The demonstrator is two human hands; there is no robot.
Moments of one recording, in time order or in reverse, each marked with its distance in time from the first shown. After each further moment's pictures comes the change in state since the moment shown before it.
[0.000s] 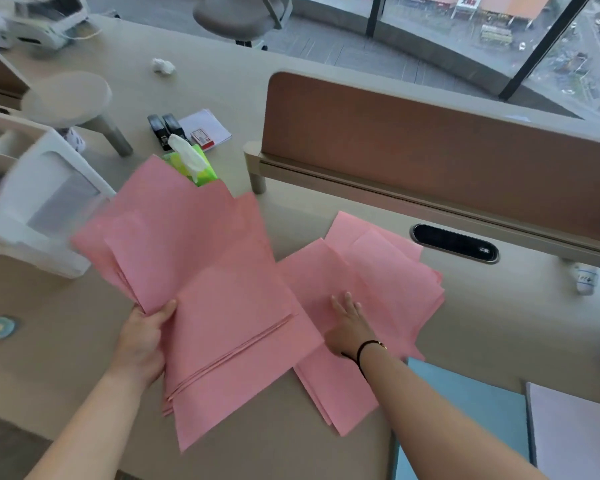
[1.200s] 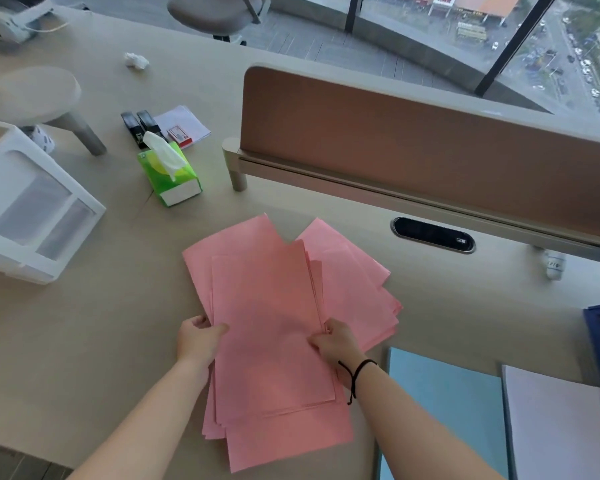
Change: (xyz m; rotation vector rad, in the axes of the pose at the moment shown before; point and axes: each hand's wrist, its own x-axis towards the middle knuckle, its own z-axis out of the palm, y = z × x) left_hand -0.019 -0.065 0.067 0.595 0.154 -0.191; right_hand -0.018 0.011 0.023 0.796 0.097 0.144
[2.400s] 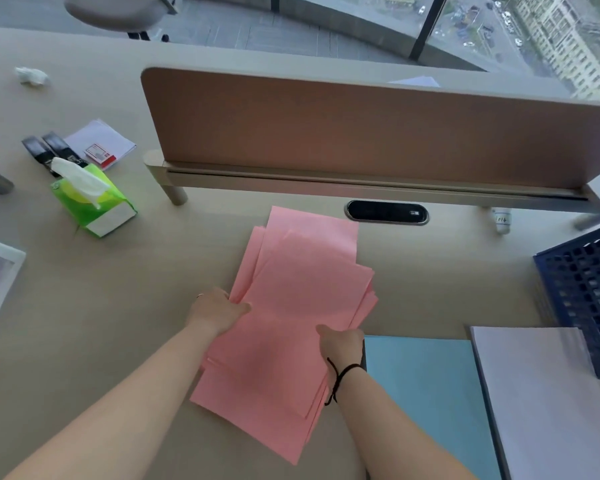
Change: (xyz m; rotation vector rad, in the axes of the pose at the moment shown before) left_hand 0.026 0.076 0.088 0.940 -0.294 0.347; right_hand 0.015 0.025 -0.023 0.603 0.513 0.371
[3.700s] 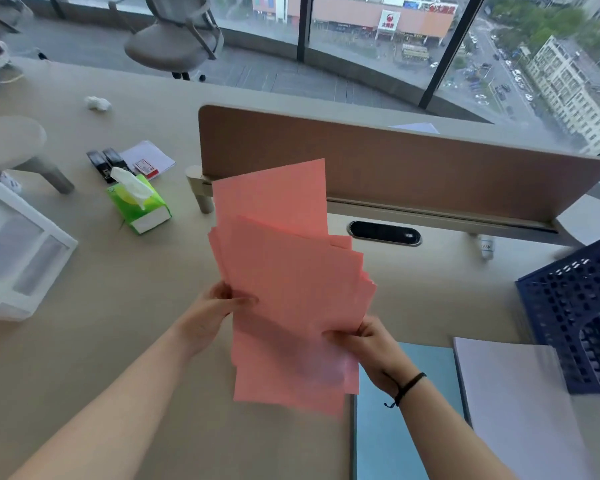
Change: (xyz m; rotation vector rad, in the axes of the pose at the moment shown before) left_hand -0.099 -0.017 -0.033 -1.007 -0.258 0.358; right_hand -0.079 -0.035 -0.111 -0.121 -0.844 -0.597
